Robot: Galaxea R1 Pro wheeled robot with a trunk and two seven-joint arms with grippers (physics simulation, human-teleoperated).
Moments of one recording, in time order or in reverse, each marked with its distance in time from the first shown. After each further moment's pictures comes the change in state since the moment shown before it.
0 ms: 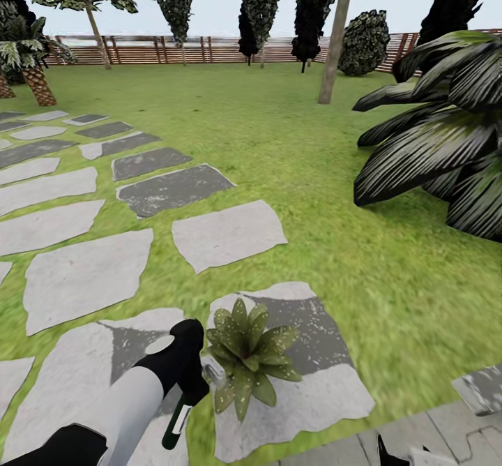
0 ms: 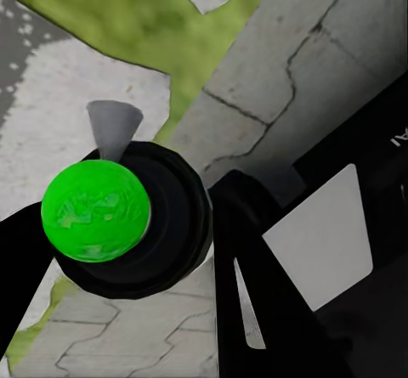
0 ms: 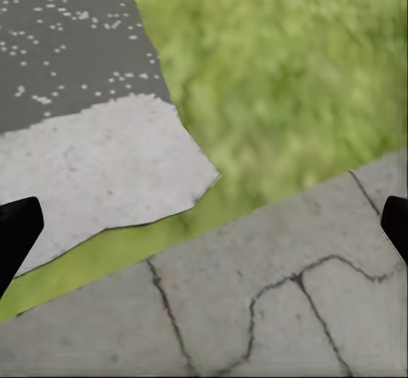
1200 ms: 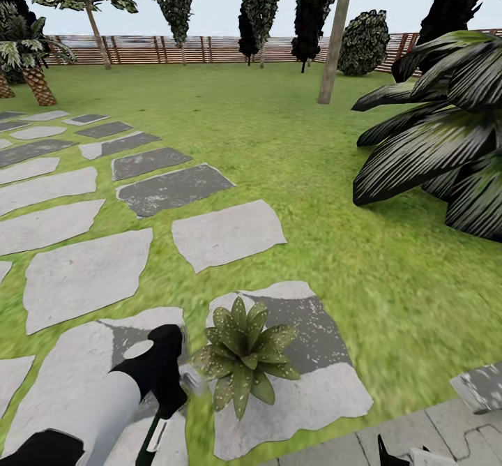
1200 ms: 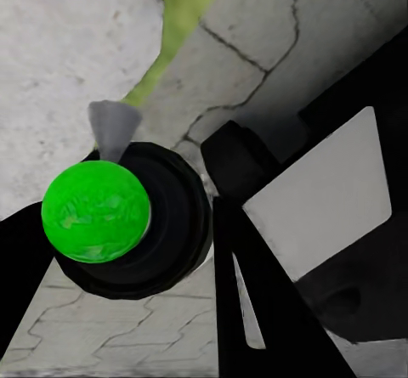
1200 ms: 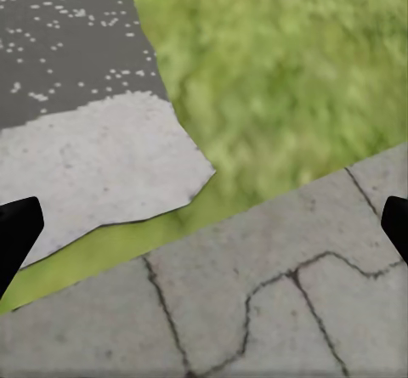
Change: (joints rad) left arm 0.020 0.106 -0.007 0.002 -0.022 -0.020 -0.120; right arm 0.000 0.000 0.000 0.001 0.000 0.000 0.000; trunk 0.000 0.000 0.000
